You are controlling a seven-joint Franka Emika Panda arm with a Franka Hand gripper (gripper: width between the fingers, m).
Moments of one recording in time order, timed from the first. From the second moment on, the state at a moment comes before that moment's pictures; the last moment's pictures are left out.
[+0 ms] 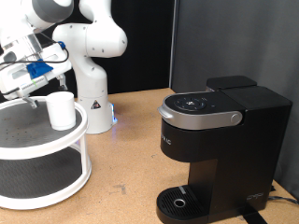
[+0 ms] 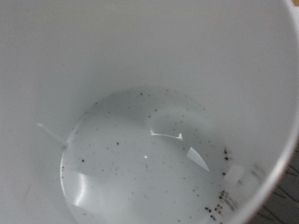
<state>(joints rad) -0.44 -0.72 -0.41 -2.94 0.26 2.21 -0.69</state>
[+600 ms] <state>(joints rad) -0.44 -0.72 -0.39 -2.95 0.27 2.21 -0.67</state>
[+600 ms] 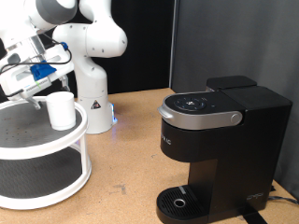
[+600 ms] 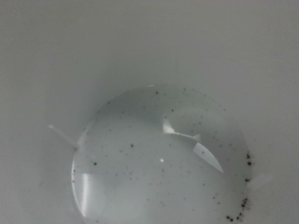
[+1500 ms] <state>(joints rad) -0.44 -0.71 -0.34 -2.95 0.29 2.25 -0.62</state>
